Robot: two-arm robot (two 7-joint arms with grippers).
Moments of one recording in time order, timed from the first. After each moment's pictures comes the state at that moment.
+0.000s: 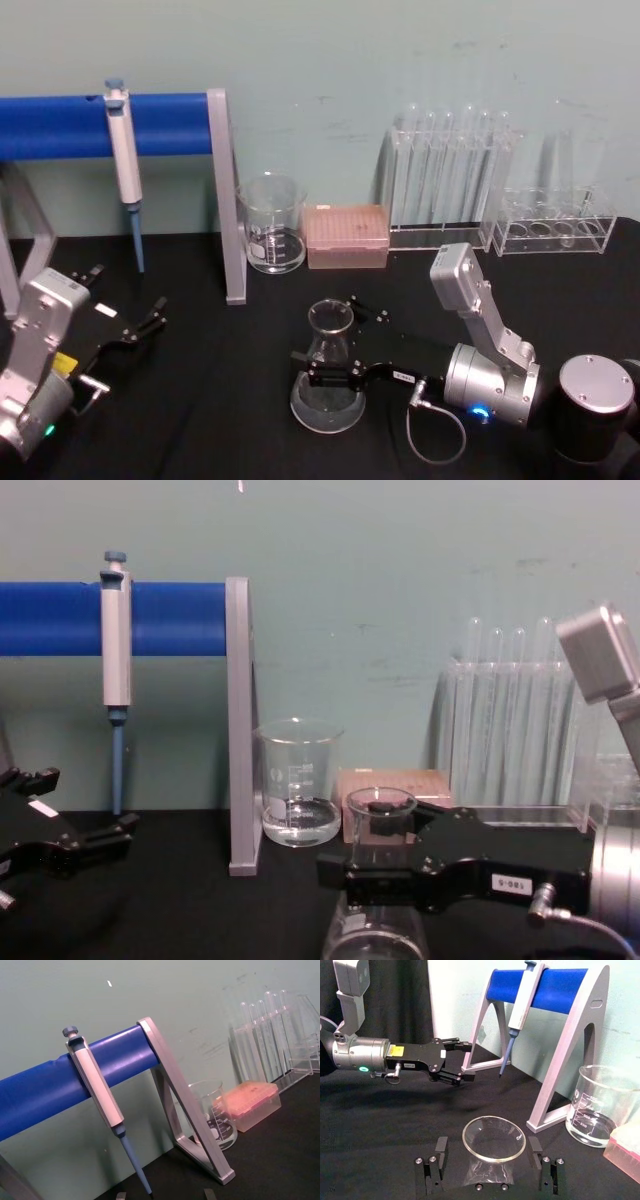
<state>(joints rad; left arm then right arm) -0.20 0.60 0.45 -1.41 -0.25 -0.12 0.03 0.43 0.38 -0.58 -1.23 0.42 -0.10 0.70</state>
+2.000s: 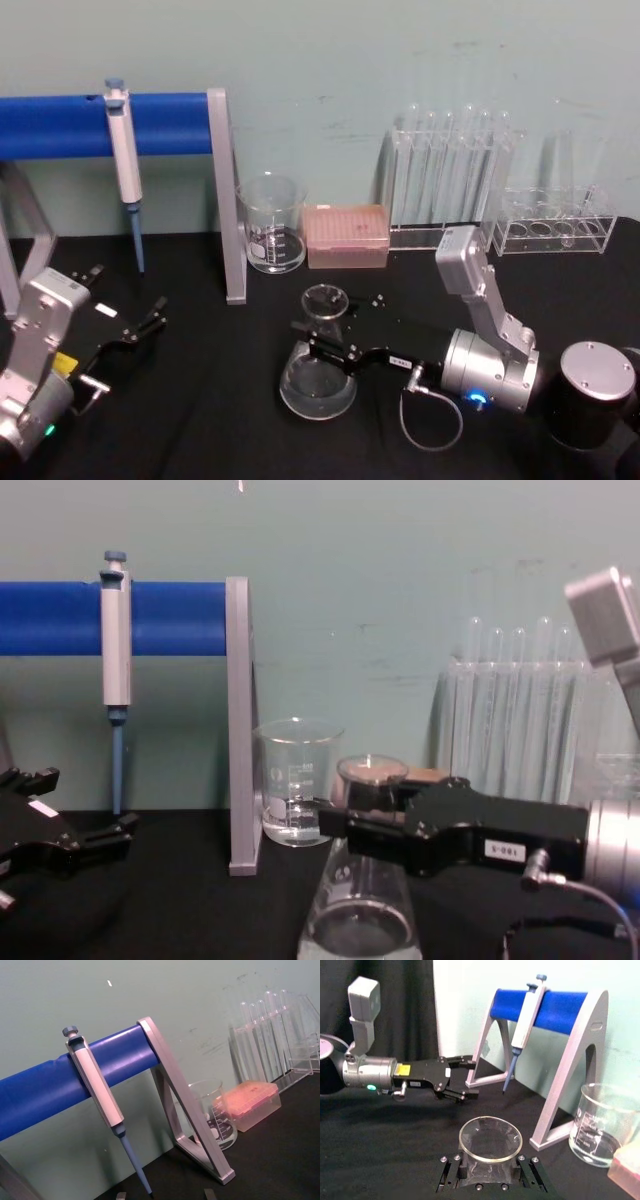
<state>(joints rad) -0.20 0.60 0.45 -1.41 -0.25 -0.12 0.03 0.44 0.38 -0.57 -1.26 0.46 -0.10 0.72</state>
